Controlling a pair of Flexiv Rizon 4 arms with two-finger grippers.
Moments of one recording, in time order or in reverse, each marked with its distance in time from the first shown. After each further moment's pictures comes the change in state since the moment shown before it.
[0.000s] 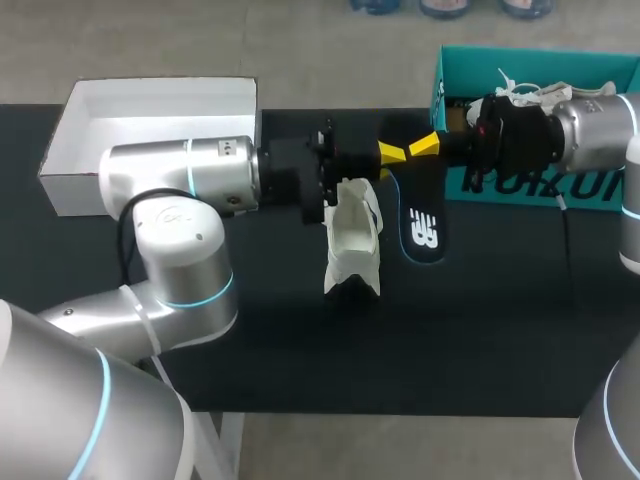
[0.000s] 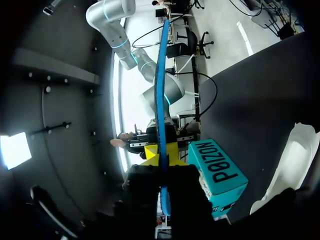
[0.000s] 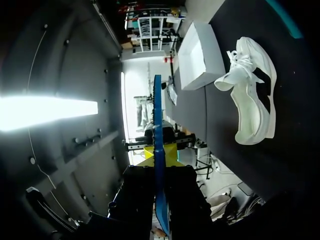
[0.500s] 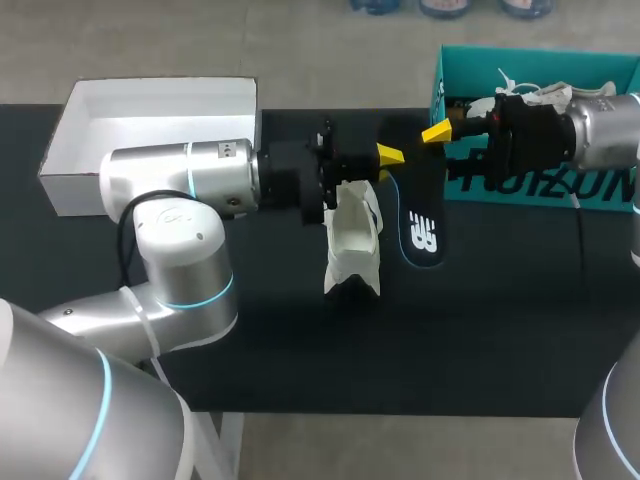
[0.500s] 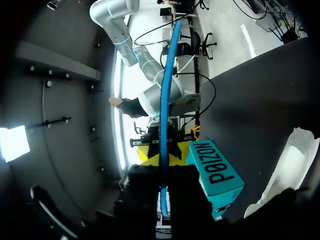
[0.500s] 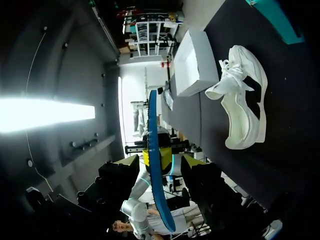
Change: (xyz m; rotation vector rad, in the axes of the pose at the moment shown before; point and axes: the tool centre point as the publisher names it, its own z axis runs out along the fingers) left arm 0.004 0.002 -0.002 -0.007 -0.002 -0.044; right arm -0.011 0.012 -0.023 -0.044 -0.042 0.001
